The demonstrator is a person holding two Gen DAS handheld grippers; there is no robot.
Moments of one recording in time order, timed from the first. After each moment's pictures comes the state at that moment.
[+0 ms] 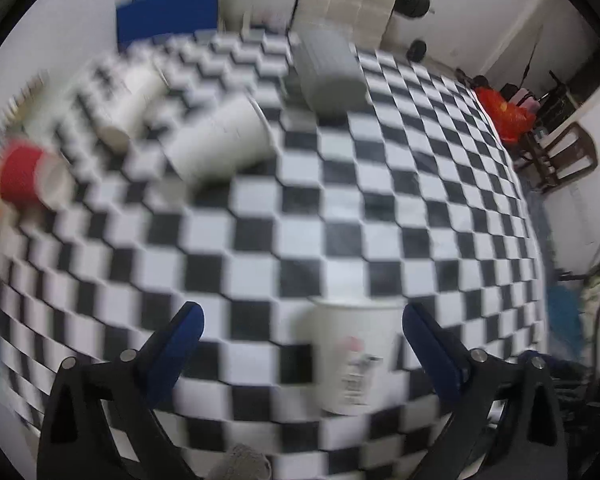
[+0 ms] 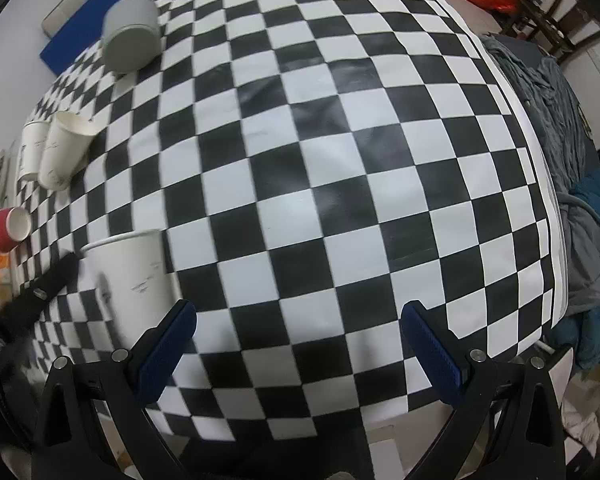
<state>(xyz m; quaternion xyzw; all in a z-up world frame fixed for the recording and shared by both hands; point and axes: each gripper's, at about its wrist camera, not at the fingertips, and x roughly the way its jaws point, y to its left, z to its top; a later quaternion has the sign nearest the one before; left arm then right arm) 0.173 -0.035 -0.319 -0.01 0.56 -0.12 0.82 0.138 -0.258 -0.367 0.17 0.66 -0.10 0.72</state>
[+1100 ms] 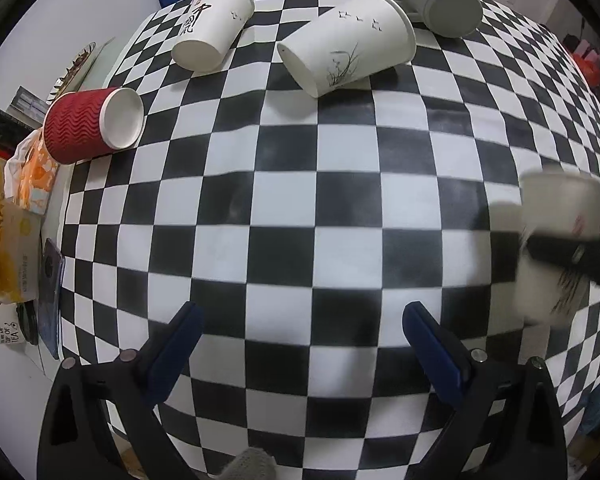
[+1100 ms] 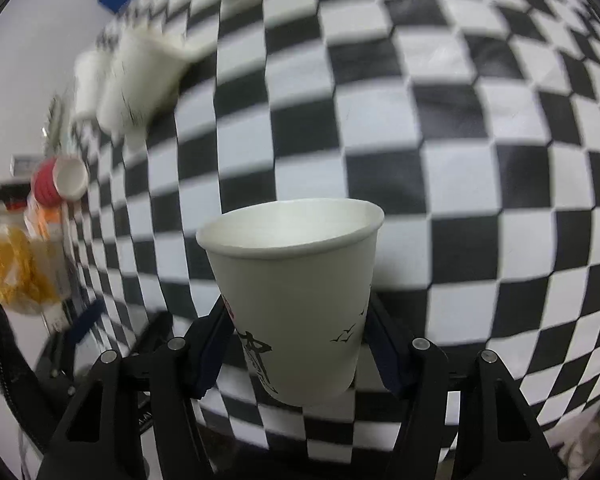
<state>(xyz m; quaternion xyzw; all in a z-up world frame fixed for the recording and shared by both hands) 0.178 0.022 -0.391 0.08 0.64 -0.01 0.77 0.208 -0.160 -0.419 0.23 0.68 0.04 0.70</state>
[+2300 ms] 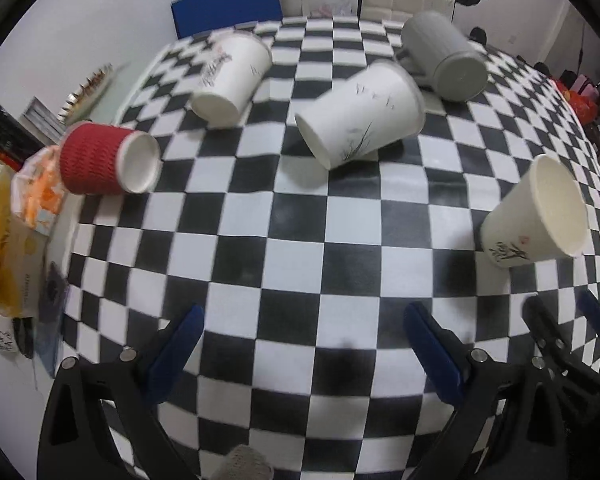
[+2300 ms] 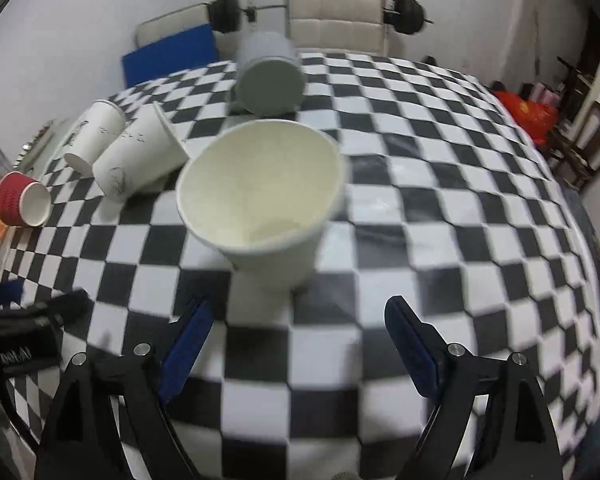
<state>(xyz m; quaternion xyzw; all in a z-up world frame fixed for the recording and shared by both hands) 0.178 0.037 -0.365 0.05 0.57 -0.01 0.82 0.153 -0.137 -0.394 0.05 0.50 -0.08 0.86</state>
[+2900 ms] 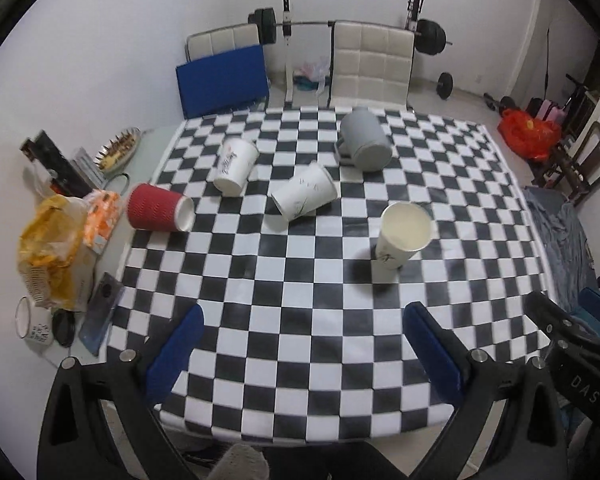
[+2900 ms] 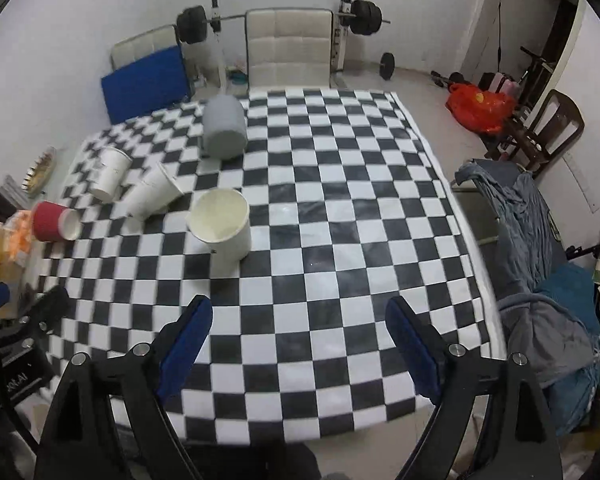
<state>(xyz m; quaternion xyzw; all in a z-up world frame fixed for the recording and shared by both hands) 0.099 0.005 -0.212 0.04 0.50 -0.04 0.87 0.058 -0.175 -0.217 0.05 0.50 -0.11 0.86</state>
